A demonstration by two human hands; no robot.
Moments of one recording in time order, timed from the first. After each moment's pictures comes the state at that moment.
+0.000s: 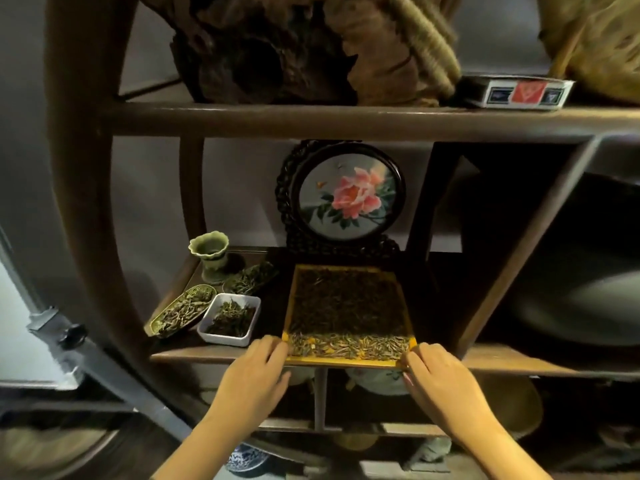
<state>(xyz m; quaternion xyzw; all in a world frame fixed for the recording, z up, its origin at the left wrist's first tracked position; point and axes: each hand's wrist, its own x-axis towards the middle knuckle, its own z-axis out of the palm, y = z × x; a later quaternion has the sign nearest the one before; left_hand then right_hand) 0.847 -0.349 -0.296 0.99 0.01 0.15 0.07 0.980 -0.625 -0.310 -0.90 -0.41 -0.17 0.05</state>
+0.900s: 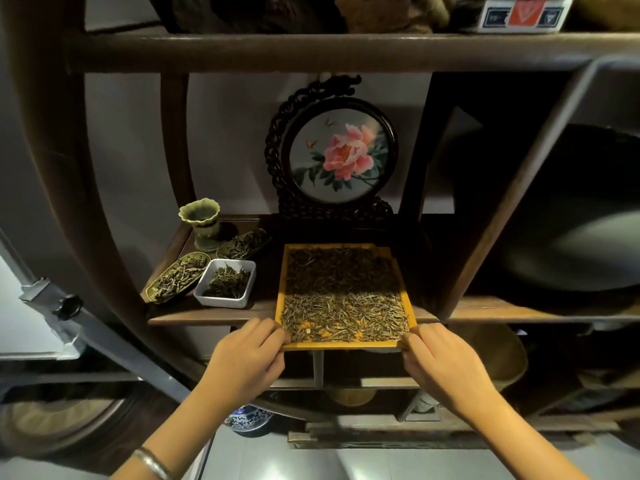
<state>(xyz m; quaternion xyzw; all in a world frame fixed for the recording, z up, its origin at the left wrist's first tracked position) 0.831 -0.337 -0.319 0.96 -0.11 0.27 0.04 0.957 -0.644 -0.335 -0.85 -0.45 -0.27 0.07</state>
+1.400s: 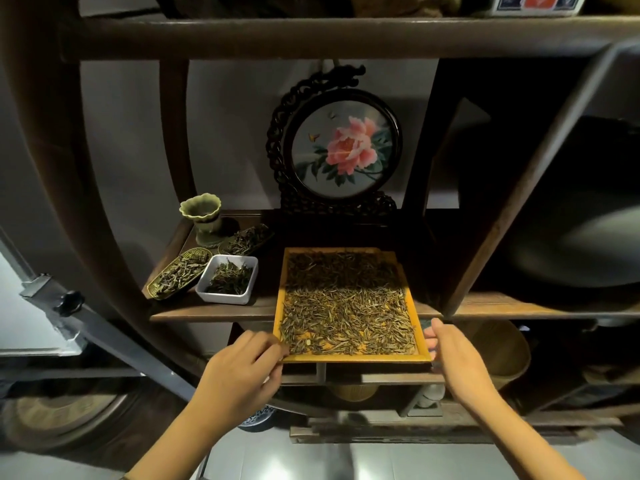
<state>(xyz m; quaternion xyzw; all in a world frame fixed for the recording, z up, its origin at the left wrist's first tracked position) 0.803 -0.340 -0.327 0.96 -0.12 0.26 0.06 0.940 -0.637 -0.325 -0.82 0.02 0.14 0.55</state>
